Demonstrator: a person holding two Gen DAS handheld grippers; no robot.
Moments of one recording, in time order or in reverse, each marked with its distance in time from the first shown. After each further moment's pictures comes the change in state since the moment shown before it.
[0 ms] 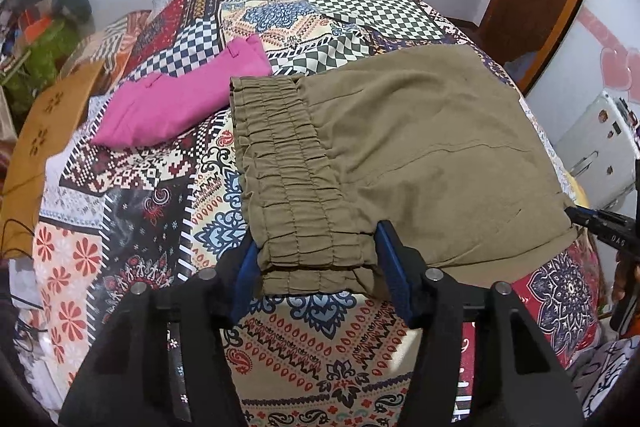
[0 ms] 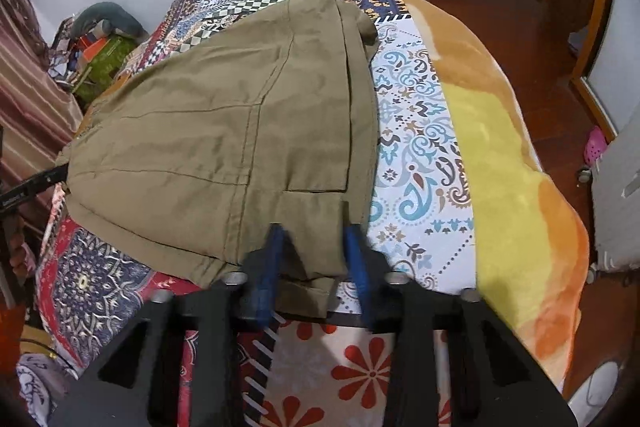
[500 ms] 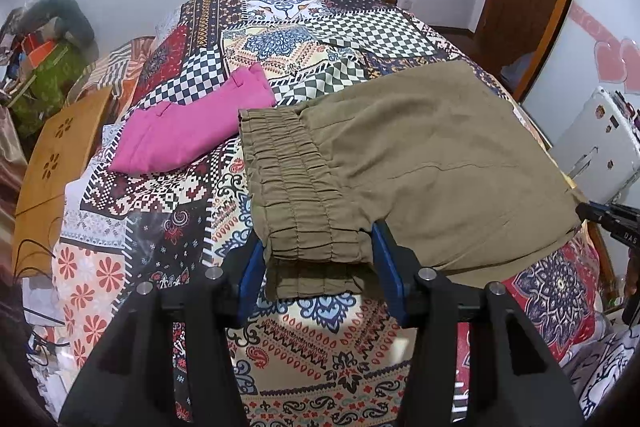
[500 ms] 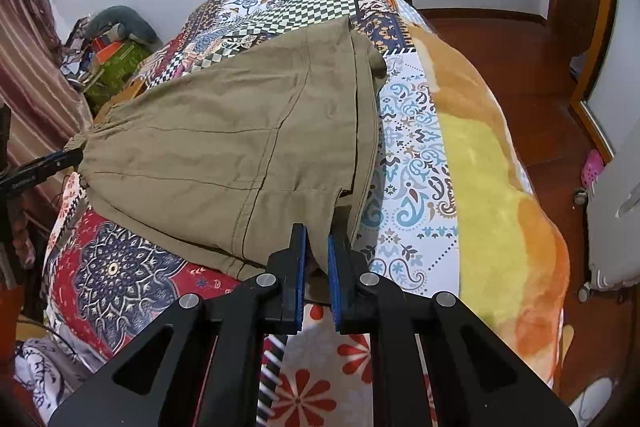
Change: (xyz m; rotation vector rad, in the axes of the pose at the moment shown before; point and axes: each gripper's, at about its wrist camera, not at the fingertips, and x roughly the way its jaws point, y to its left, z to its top) left arm -0.026 -0.003 0.005 0.047 -0.057 0.022; right arm -0.029 0.011 0.000 -0.056 -0.069 -0.004
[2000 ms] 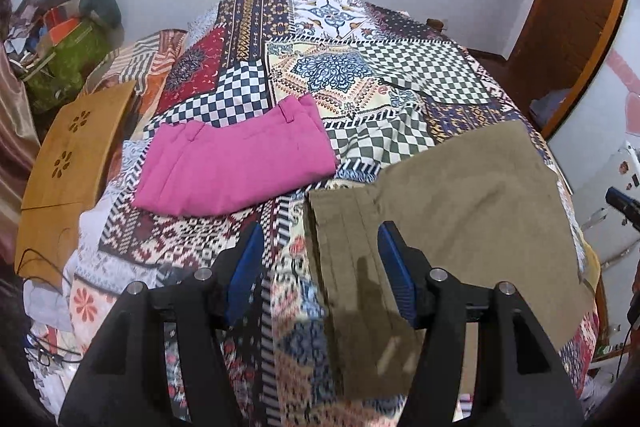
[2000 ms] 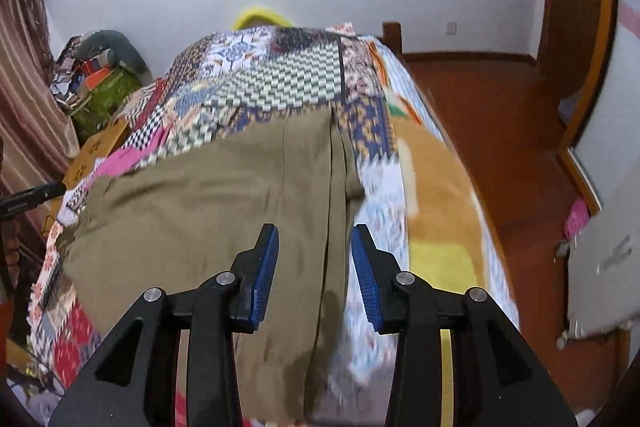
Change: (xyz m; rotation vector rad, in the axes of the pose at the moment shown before) left arm 0.032 0.062 0.074 -0.130 0.002 0.048; right arm 0.007 -0.014 0.102 -0.037 -0.143 -0.062
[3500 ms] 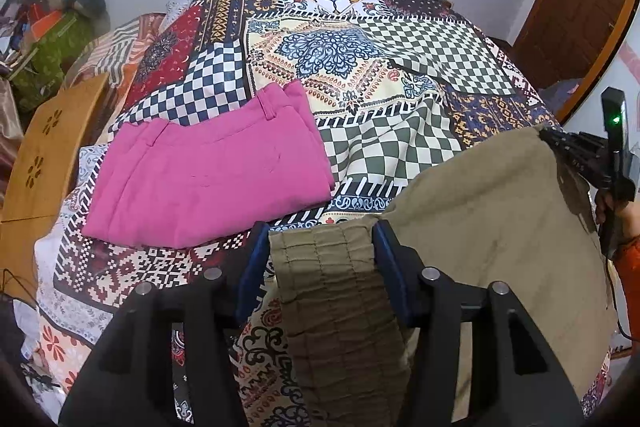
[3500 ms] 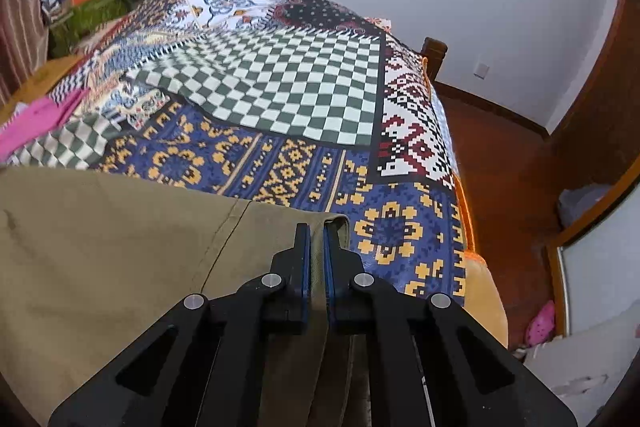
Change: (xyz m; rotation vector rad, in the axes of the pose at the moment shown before) left arm 0.076 -0.009 0.022 0.010 0.054 -0.002; right arm 0.174 0.012 0.070 -0.320 0.100 -0.137
